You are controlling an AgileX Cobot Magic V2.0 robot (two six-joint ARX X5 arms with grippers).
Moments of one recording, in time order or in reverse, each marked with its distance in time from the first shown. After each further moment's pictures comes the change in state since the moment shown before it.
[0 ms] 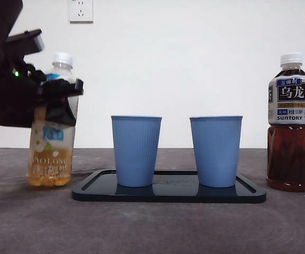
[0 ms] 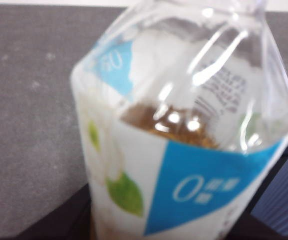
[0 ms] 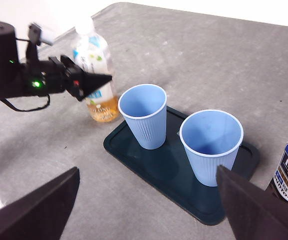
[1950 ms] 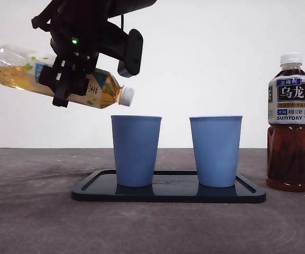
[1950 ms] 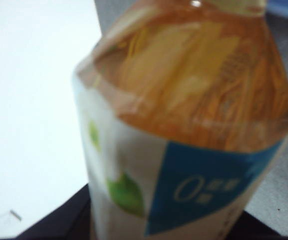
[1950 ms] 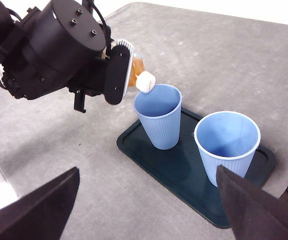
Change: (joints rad) left arm -0.393 0.236 0.650 -1.044 -0.948 1.020; right arm 0.000 0.000 0.000 0.000 -0.057 -0.013
